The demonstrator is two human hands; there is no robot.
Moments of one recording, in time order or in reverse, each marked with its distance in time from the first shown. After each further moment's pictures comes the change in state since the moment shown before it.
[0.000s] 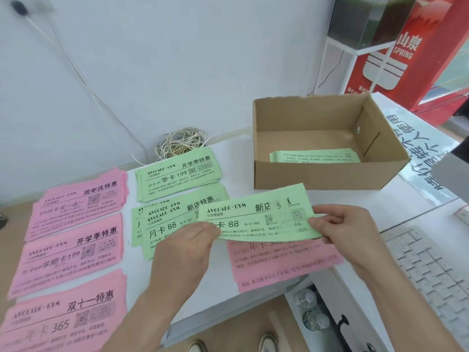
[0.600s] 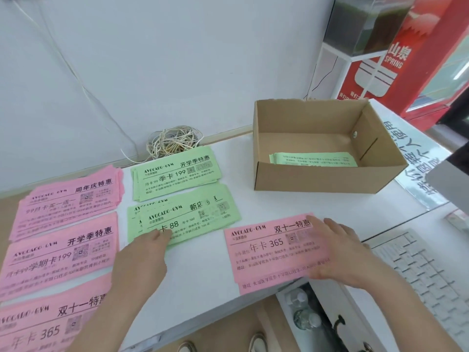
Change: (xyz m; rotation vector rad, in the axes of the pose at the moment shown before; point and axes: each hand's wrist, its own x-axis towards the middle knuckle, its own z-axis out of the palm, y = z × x) left_hand -0.034 -0.076 0.004 0.349 -0.419 -0.387; right_hand 0.000 0.018 0.001 -1.048 -0.295 -0.029
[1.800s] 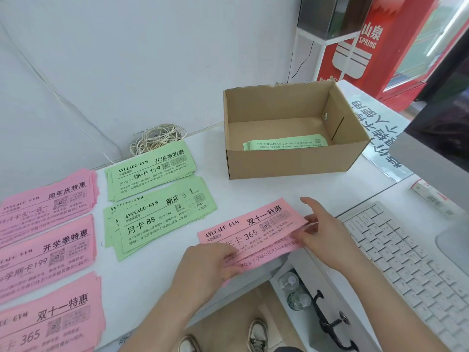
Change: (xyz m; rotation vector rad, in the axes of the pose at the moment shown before) left_hand -0.024 0.130 -0.013 -0.421 -0.203 0.314; right_hand 0.000 0.033 0.027 0.522 0.304 -0.041
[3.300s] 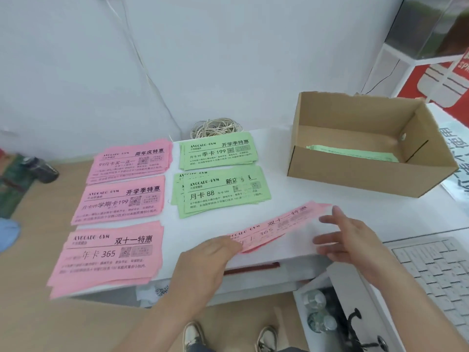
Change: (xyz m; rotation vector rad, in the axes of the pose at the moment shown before) left_hand -0.089 -0.046 -0.002 0.028 0.476 0.135; right_hand -0.013 -0.057 0.009 0.432 -0.240 0.225
